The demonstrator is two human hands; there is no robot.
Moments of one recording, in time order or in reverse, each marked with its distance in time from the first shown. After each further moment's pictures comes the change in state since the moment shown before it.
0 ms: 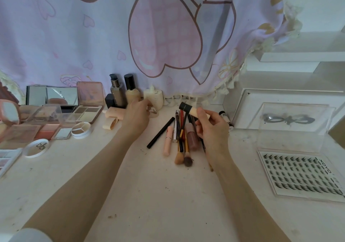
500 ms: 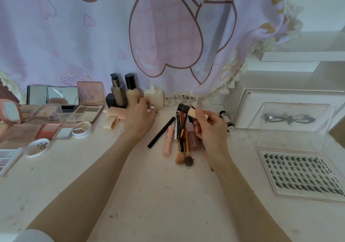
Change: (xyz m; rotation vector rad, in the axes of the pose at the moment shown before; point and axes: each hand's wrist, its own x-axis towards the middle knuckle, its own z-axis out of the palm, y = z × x) left_hand -0.003 0.001 0.013 -0.090 0.115 -0.070; right_hand 0.003 0.005 0.003 -0.024 -0.033 -0.005
